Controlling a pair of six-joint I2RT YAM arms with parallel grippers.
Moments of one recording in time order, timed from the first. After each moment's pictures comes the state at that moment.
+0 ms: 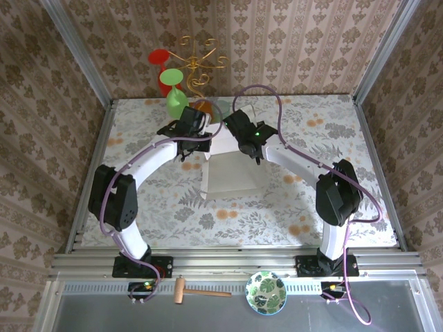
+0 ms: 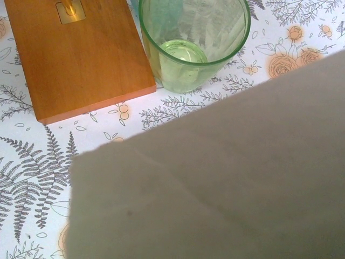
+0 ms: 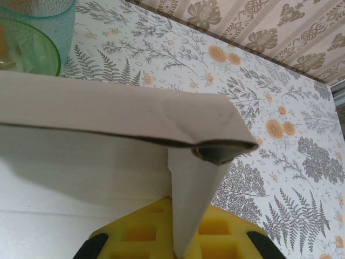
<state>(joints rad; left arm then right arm) -0.54 1.74 1.37 -0.52 0.01 -0.22 0.65 1.85 1.58 -0.64 0.73 0.19</state>
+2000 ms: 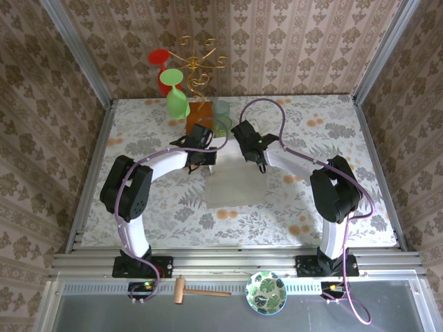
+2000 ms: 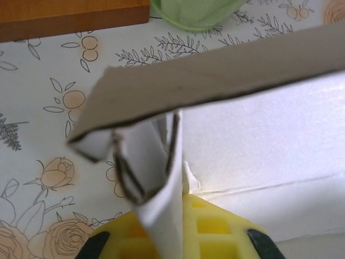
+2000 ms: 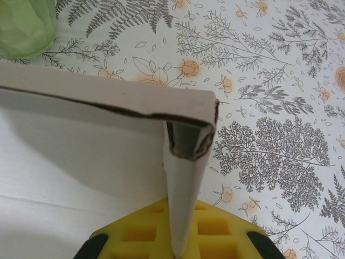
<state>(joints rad) -0.56 1.86 1.20 -0.30 0.02 -0.36 0.59 1.87 1.40 -0.55 0.54 0.24</state>
